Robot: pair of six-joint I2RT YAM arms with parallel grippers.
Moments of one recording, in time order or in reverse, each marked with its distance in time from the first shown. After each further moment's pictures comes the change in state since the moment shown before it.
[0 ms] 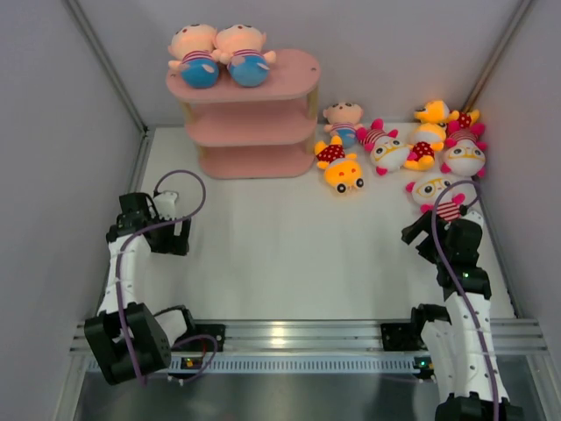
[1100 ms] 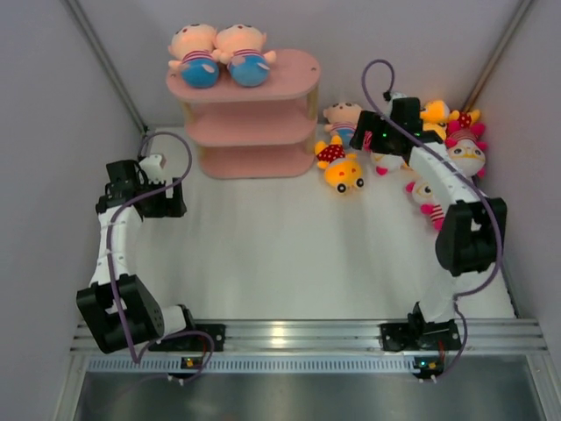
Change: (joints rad) left arm 0.002 0.190 0.282 0.085 0.106 -0.156; right arm 0.316 1.171 1.054 0.139 -0.084 -0.236
